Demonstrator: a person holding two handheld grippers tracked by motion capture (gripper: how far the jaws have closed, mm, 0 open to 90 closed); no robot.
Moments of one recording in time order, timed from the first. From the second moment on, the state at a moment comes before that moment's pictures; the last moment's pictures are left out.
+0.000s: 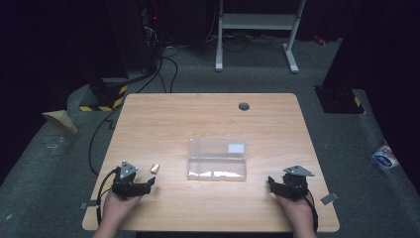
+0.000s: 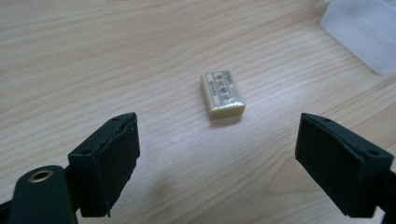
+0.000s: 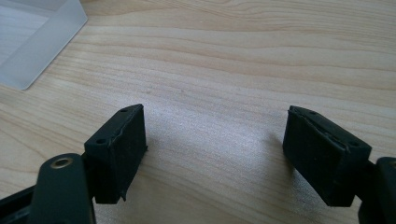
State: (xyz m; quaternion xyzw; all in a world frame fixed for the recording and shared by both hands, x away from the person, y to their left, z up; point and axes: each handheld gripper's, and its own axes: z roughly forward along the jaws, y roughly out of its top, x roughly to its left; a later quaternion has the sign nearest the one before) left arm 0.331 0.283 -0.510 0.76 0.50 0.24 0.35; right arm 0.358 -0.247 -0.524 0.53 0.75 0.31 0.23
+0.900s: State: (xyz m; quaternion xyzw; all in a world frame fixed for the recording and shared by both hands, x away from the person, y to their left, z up) left arm 0.355 0.286 -0.511 0.75 0.51 0.21 0.36; right arm 0.358 -0.246 -0.524 0.54 0.75 0.31 0.23
